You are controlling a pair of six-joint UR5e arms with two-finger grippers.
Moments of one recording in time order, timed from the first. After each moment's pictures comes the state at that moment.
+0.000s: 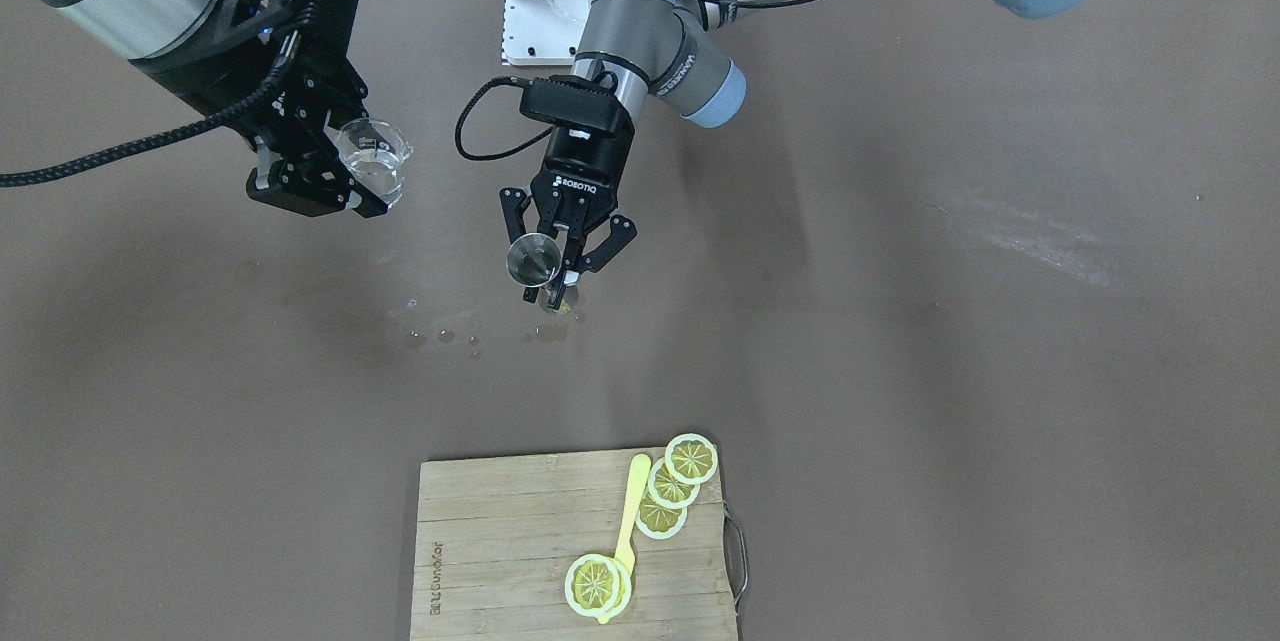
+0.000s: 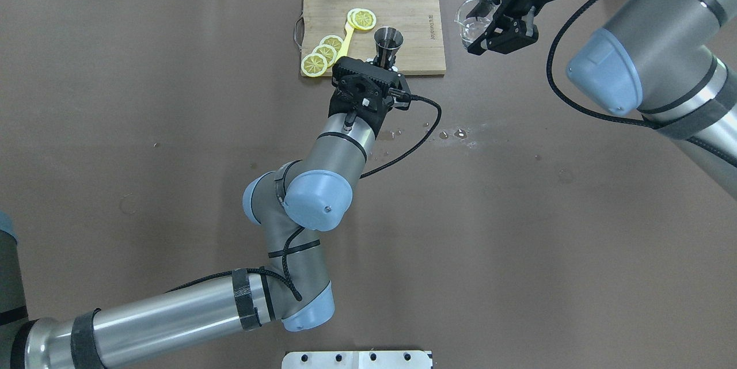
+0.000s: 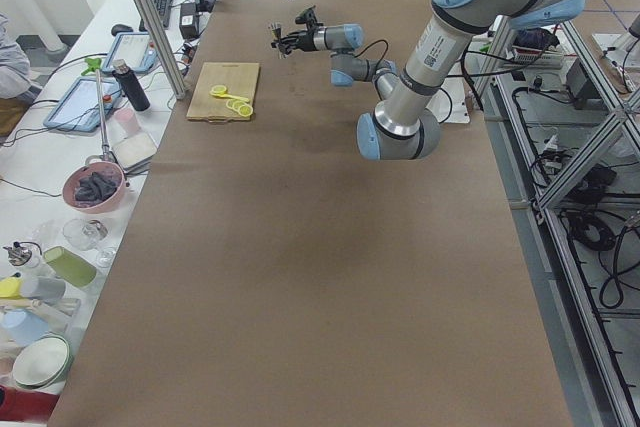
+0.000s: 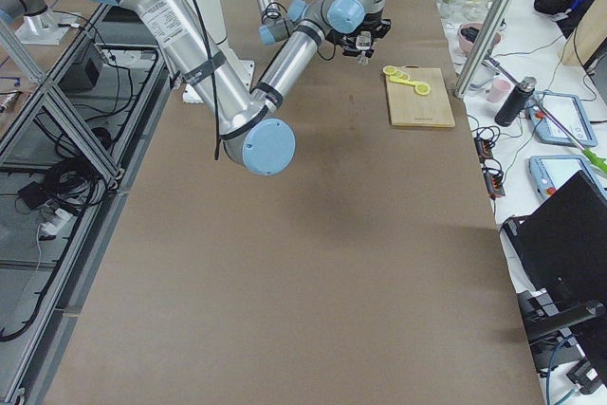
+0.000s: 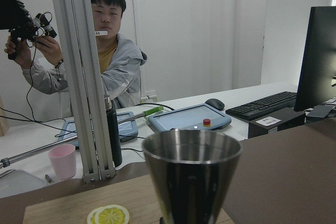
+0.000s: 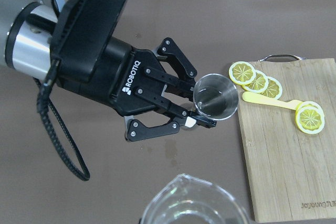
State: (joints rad) left arm -0.37 -2.42 -1.30 -2.58 -0.81 -0.67; right arm 1.02 -0.87 1.86 -1.68 2.42 -0.56
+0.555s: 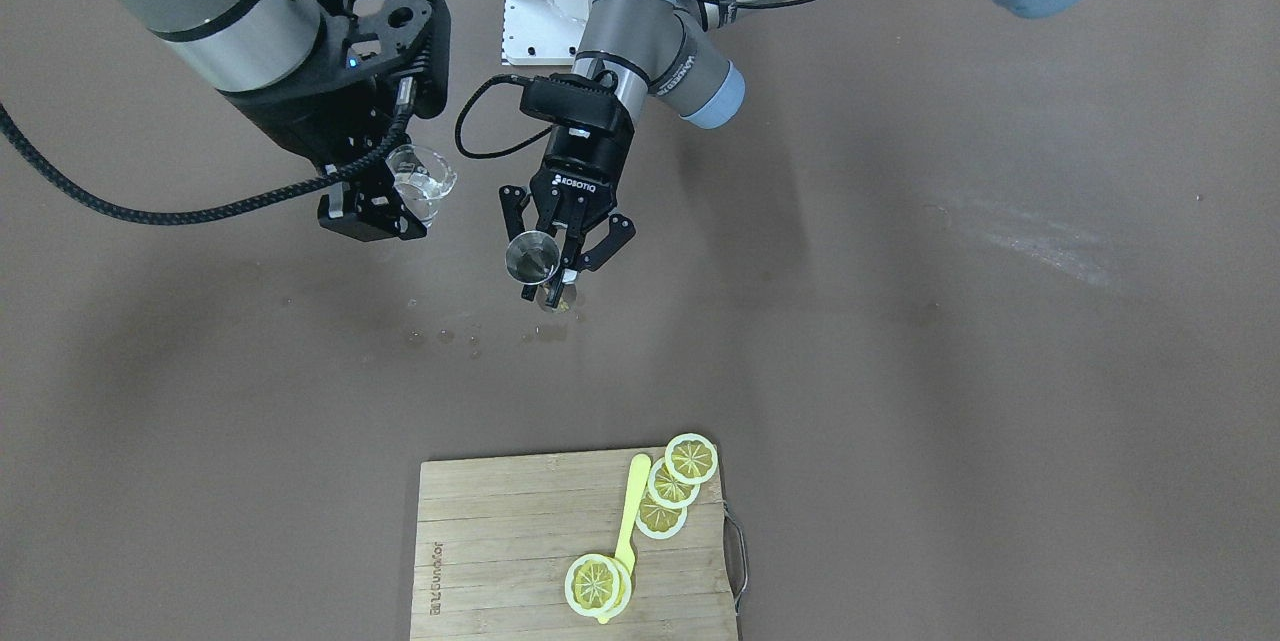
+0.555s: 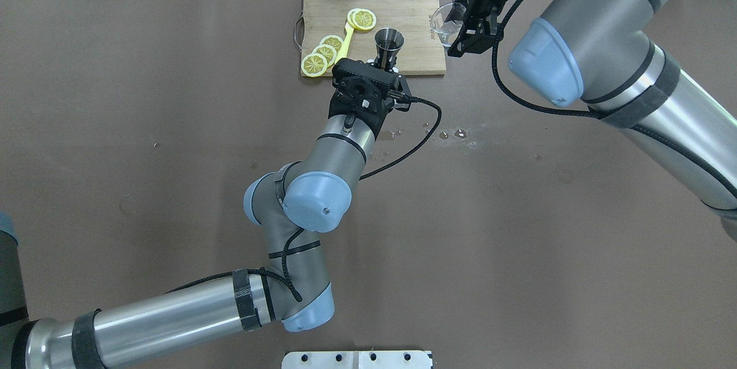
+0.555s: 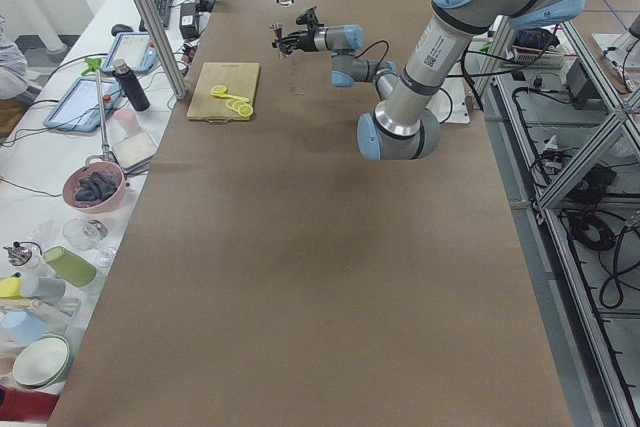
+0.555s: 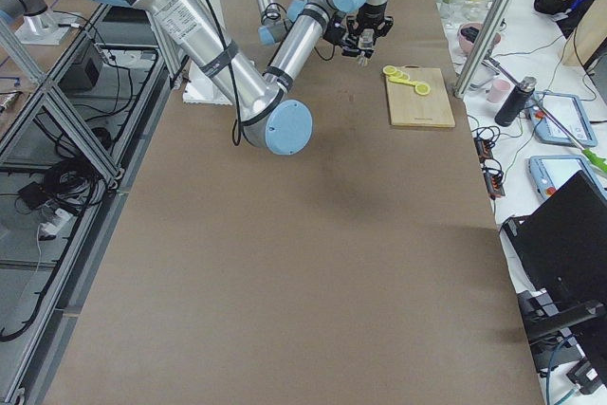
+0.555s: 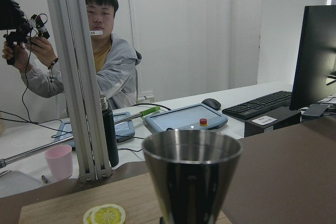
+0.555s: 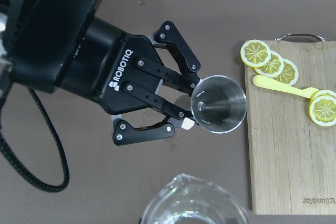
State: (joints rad) left arm -0.37 -2.42 -1.30 -2.60 -0.81 -0.65; right arm 0.96 -0.75 1.76 -1.86 2.31 -0.70
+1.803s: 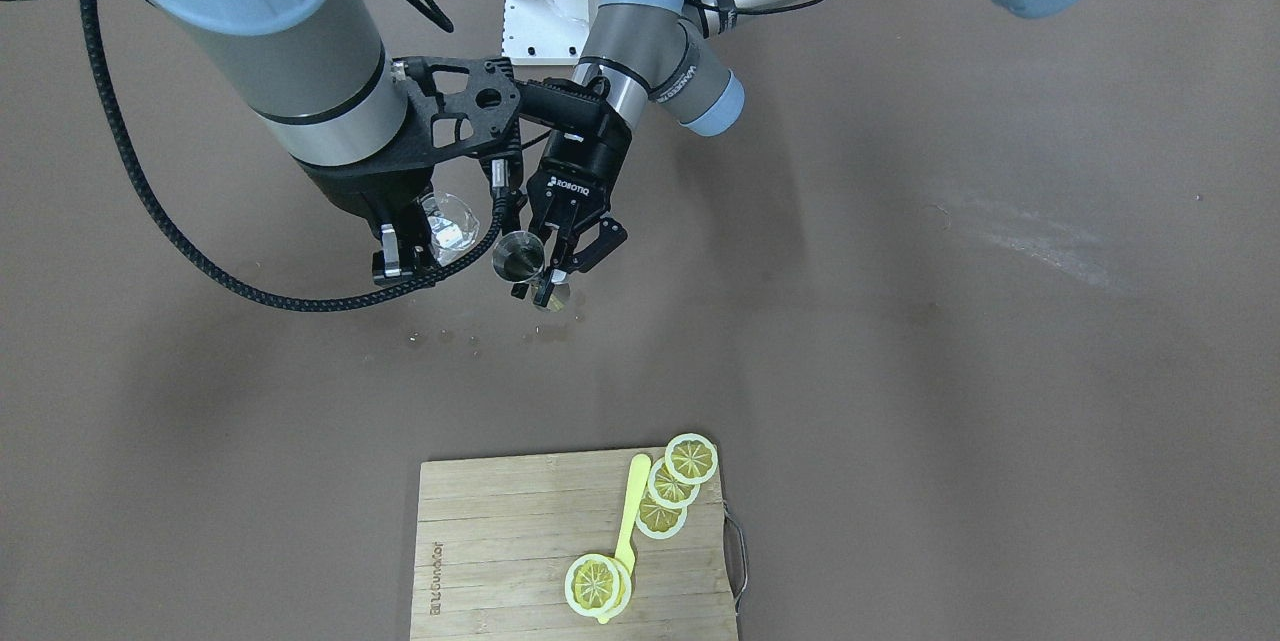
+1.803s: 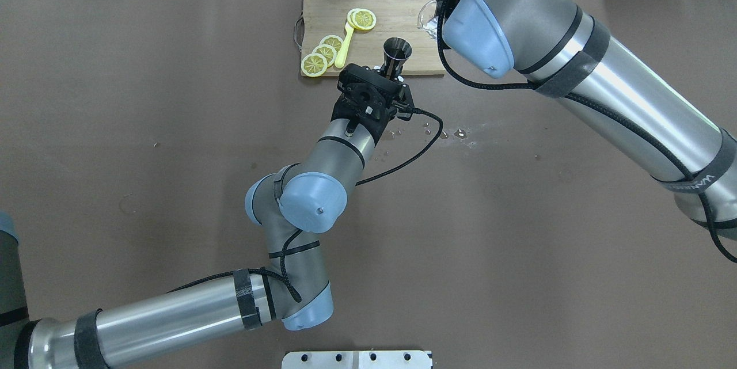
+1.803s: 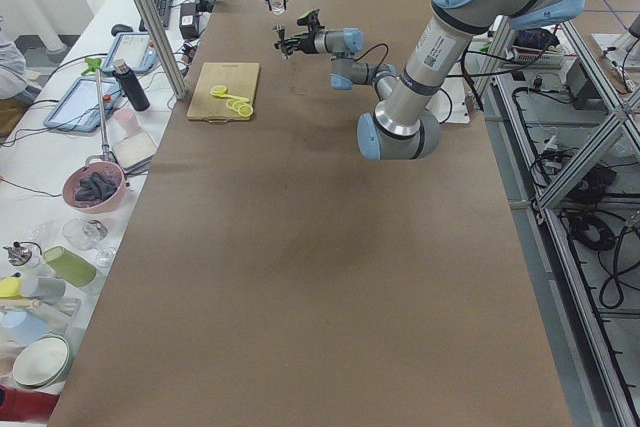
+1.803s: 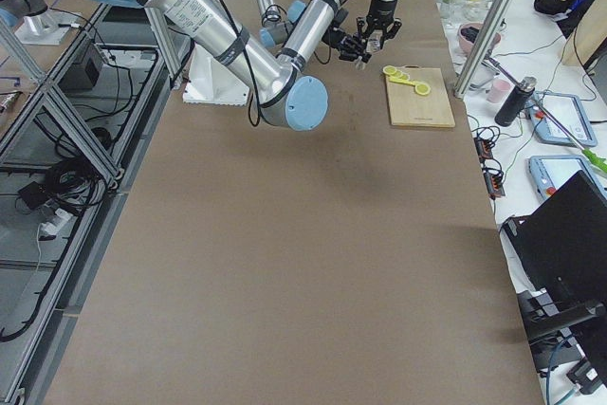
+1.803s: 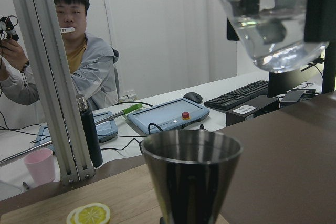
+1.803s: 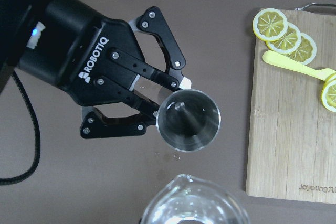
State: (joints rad) left arm -0.37 -2.42 -1.27 -2.66 -0.87 -0.57; right arm 0.93 -0.61 1.61 -2.05 2.22 -0.86
